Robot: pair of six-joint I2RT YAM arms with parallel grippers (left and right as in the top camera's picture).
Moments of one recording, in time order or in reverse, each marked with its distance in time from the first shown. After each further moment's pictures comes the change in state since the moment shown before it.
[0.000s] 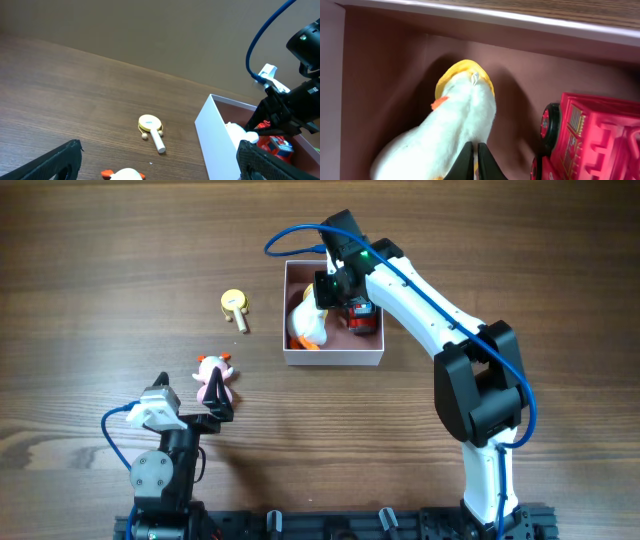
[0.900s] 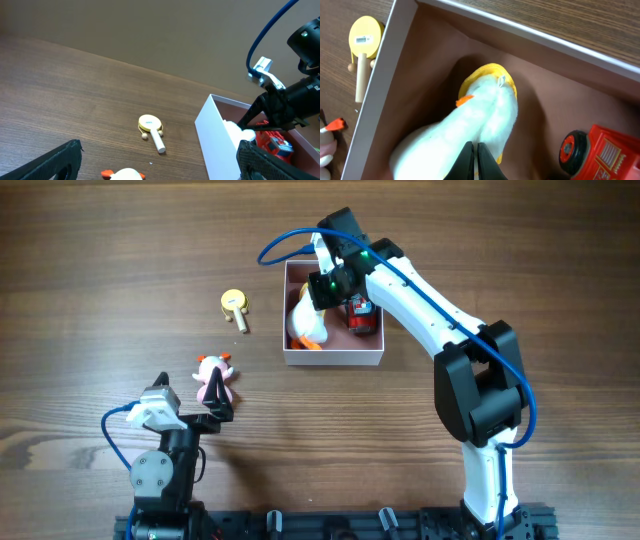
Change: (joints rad) left arm 0.000 0.000 0.000 0.000 0.000 0.000; right arm 0.000 0.000 0.000 0.045 -0.090 -0.189
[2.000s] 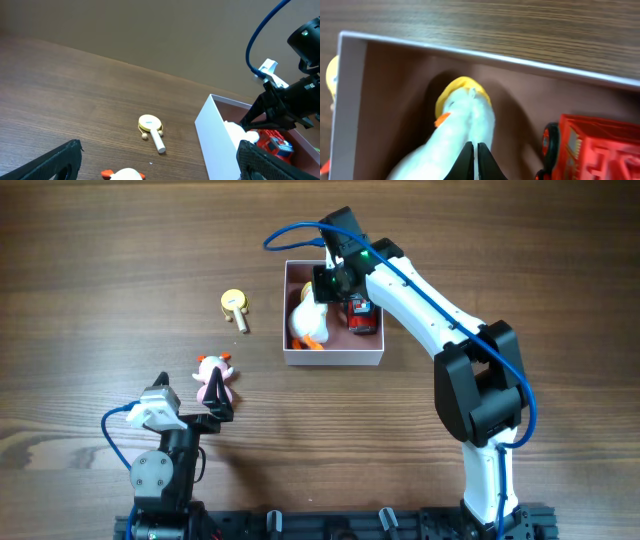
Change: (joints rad) left arm 0.000 0.000 0.000 0.000 0.000 0.000; right arm -0.002 0.000 0.000 0.014 0.117 0.228
